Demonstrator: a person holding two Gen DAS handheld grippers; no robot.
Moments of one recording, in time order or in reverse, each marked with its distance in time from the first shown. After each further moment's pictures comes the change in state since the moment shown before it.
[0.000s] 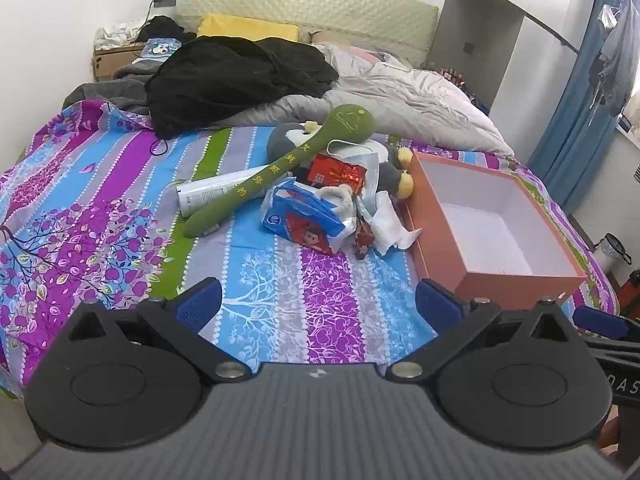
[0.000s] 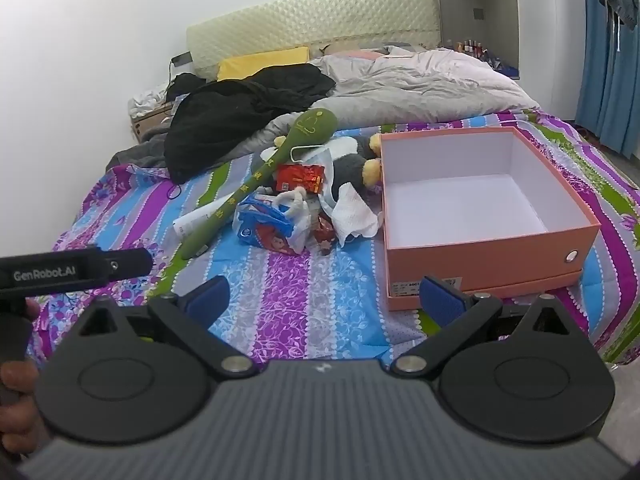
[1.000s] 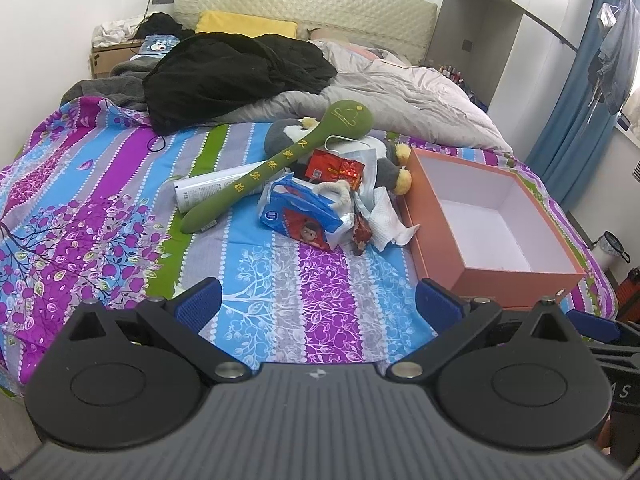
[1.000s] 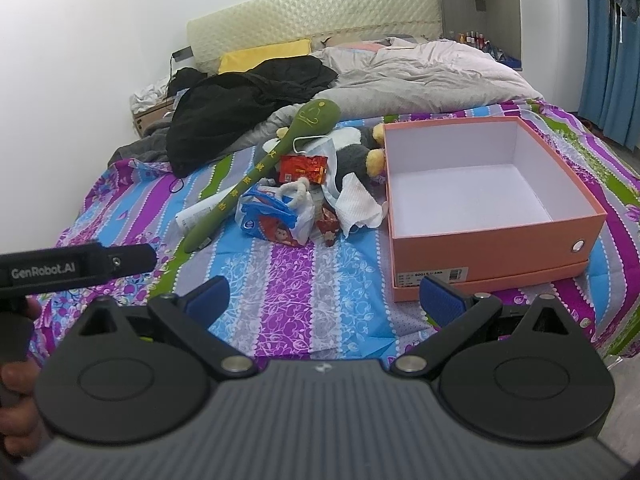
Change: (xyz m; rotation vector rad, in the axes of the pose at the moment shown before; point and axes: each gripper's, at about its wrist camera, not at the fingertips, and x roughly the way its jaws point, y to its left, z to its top) left arm 0.001 -0.003 -0.003 0.003 0.006 0.000; right arm 0.004 0.002 -0.003 0.012 0.022 0.009
